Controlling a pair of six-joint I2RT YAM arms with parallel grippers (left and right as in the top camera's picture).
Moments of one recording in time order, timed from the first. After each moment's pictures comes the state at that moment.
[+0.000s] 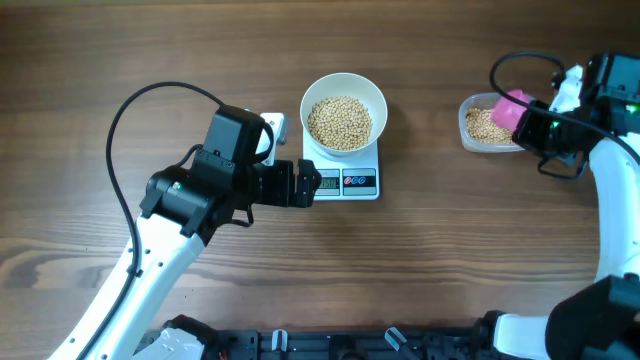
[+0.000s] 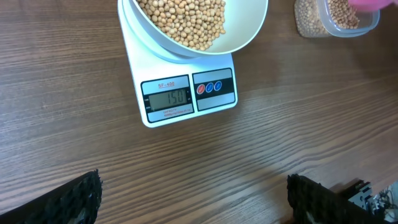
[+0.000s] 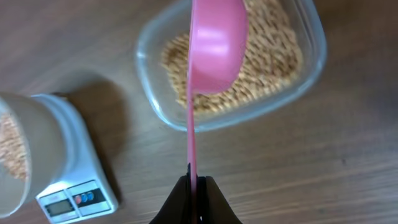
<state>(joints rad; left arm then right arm) -0.44 1.23 1.11 -0.87 0.26 -0.36 -0.27 1.54 1.32 -1.00 -0.23 0.21</state>
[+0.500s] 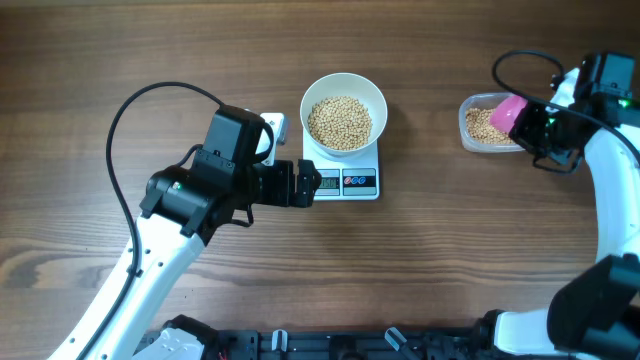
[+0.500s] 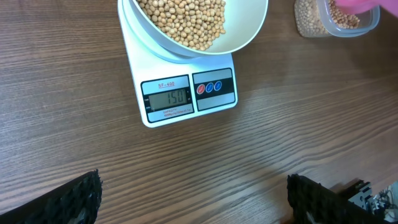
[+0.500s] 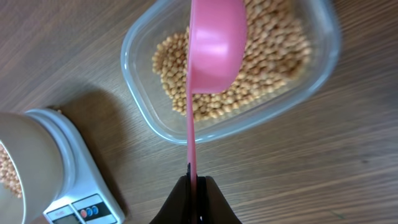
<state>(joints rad) -0.44 1.23 1.11 -0.87 0.26 -0.36 -0.27 1.61 1.32 -0.96 -0.25 0.28</state>
